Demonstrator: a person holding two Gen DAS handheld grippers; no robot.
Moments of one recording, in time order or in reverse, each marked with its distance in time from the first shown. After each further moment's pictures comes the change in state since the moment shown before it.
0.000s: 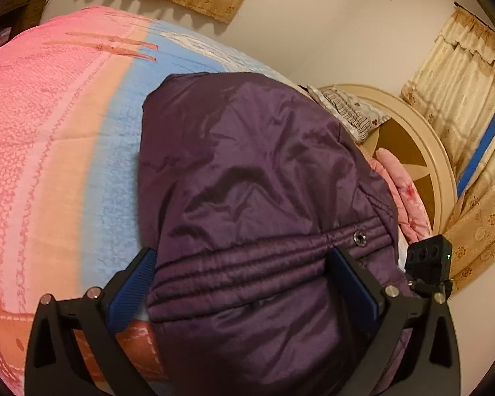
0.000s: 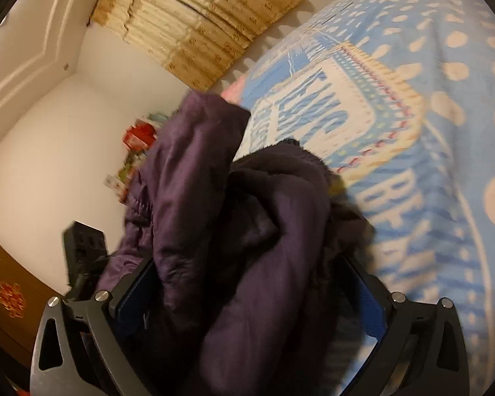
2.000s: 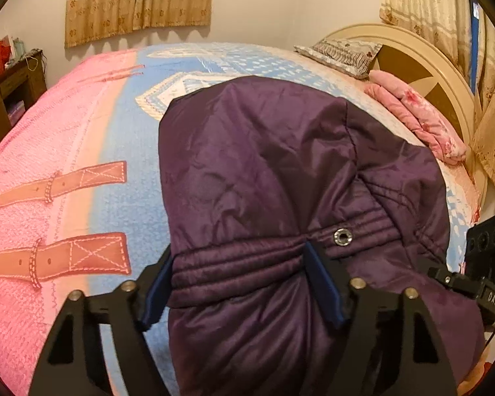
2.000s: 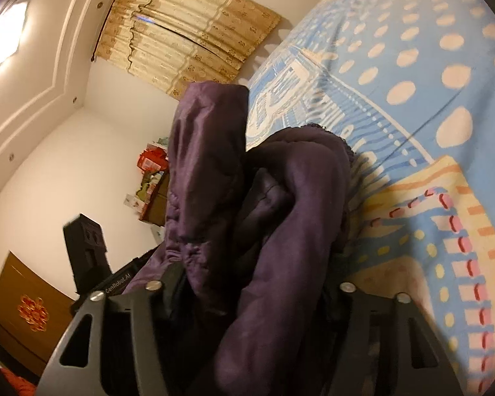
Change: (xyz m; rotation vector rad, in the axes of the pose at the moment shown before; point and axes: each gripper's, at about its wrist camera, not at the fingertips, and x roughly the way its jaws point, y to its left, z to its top) left arm -0.088 -0.141 -0.172 0.288 0.027 0.307; right arm -0.195 0.033 -0.210 0.117 -0.129 0.043
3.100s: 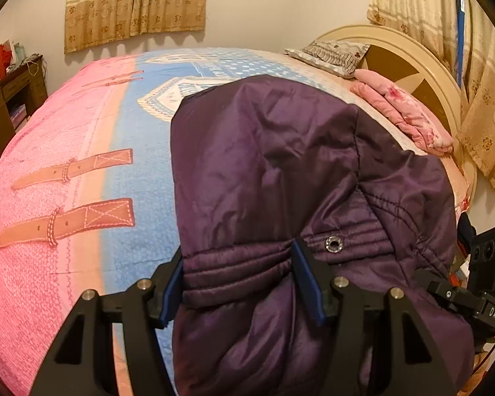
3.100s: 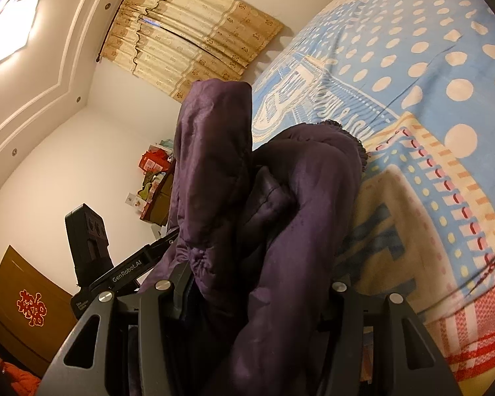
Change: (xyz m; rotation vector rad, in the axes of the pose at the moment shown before) left arm -0.044 -0.012 -0.028 0.012 -0.006 -0.021; right arm -0.059 0.036 -0.059 0.001 -0.027 0.002
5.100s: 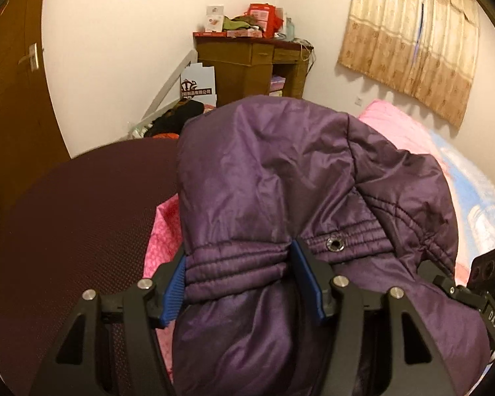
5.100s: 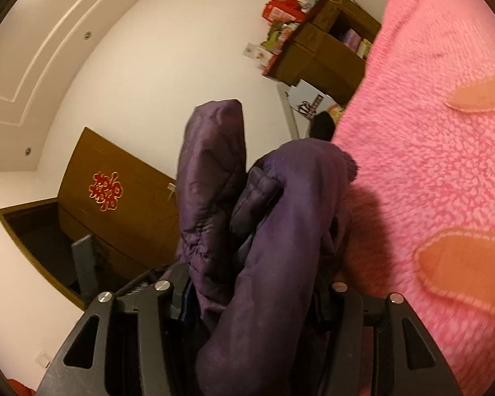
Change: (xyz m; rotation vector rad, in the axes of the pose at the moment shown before) left arm -0.112 0.378 -0.073 -0.680 -0.169 0.794; right arm 0.534 0.245 -0.093 -0.201 0.655 0.584
